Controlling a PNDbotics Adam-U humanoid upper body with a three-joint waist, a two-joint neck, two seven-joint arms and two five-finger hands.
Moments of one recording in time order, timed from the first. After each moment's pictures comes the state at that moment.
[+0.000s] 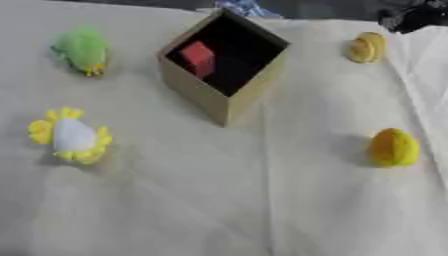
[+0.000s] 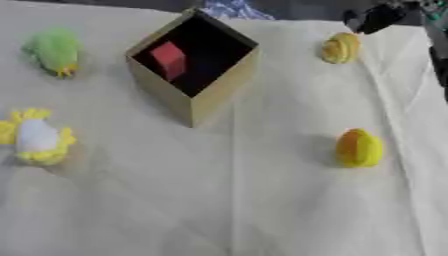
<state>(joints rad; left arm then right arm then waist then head) -0.31 0.39 0.17 -1.98 -0.11 -0.13 0.56 -1.21 -0.62 0.14 -0.81 0.84 -0.23 0.53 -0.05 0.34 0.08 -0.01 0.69</state>
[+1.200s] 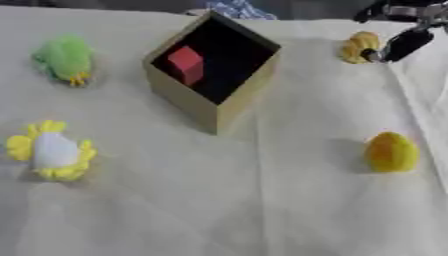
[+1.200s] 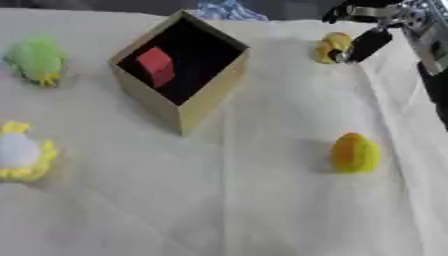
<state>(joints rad) -0.31 0.40 0.17 -1.98 -0.09 -0.12 0.57 -1.18 -0.66 0.18 -0.86 0.88 -0.26 0.62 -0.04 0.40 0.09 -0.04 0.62</state>
